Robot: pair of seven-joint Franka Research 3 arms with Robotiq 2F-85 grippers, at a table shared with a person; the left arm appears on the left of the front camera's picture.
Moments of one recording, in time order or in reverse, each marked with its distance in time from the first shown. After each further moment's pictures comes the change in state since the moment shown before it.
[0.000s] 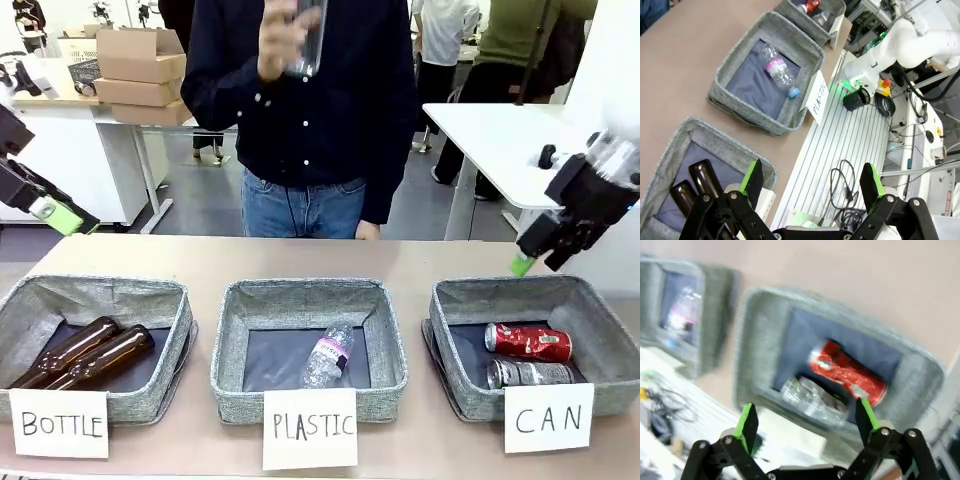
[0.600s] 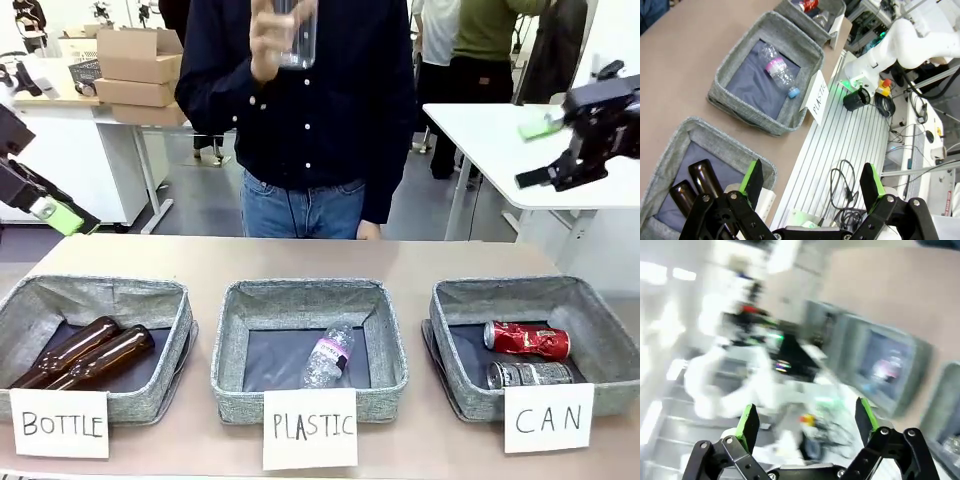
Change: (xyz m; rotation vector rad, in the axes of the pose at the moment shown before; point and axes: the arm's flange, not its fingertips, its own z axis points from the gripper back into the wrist) left arm 0.000 0.000 0.000 0.000 0.000 0.000; right arm -0.009 0.015 0.091 0.927 -0.354 -0.129
